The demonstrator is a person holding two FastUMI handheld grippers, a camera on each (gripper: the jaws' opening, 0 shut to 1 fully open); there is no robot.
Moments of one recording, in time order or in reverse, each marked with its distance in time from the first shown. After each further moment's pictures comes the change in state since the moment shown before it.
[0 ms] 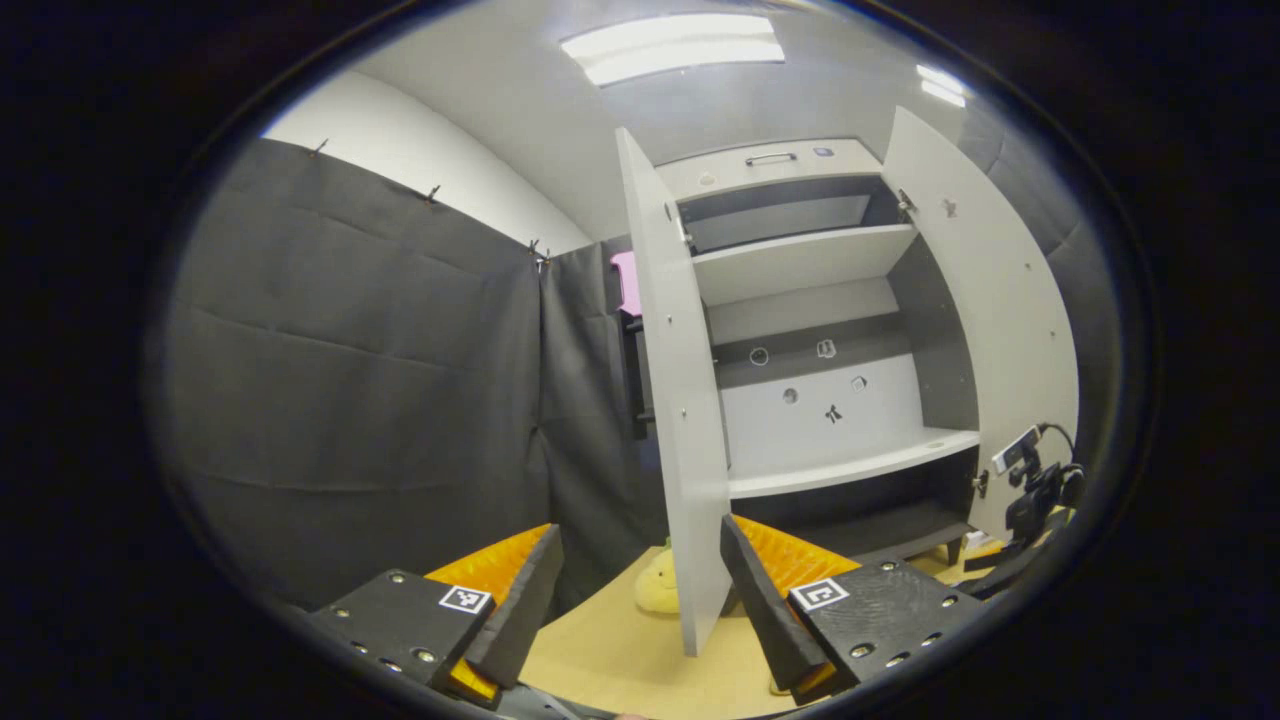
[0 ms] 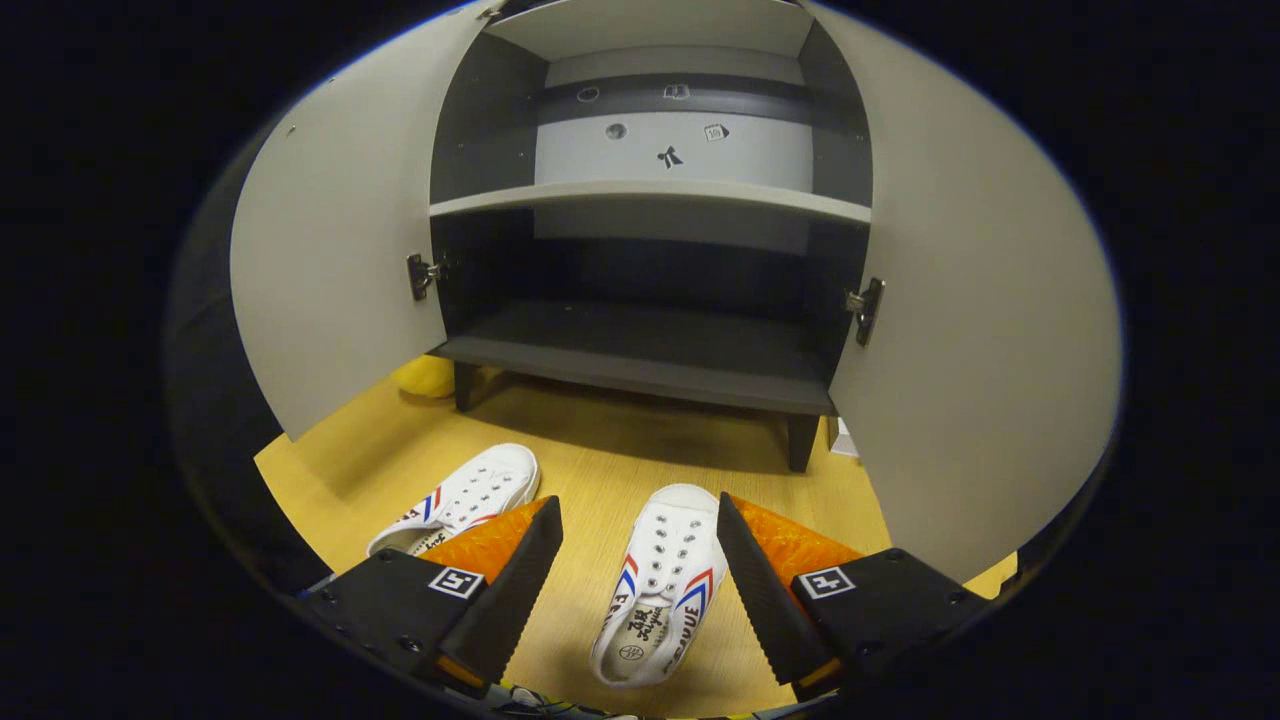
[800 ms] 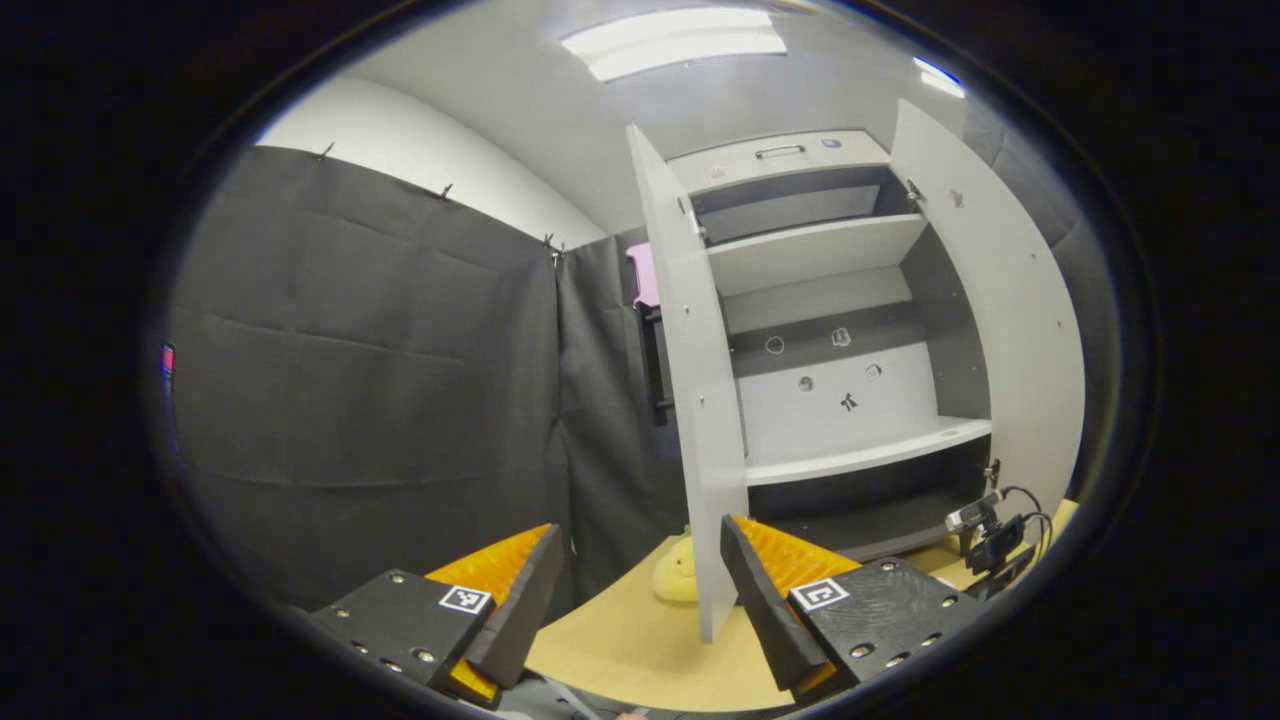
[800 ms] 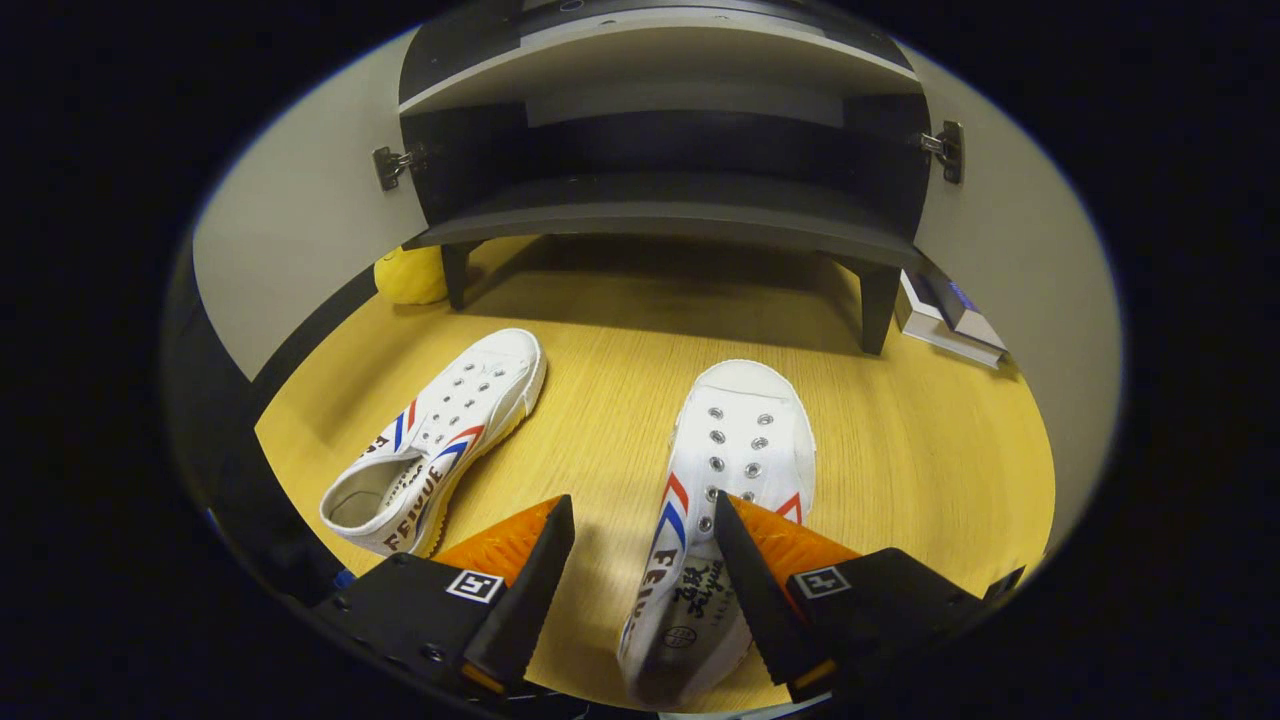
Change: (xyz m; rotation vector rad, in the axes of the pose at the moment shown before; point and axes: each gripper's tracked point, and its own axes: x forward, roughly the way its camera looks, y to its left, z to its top) left arm -0.010 0.009 -0.004 0.010 0.028 0.050; right arm 0.052 0.025 -0.080 0.071 0.276 0.077
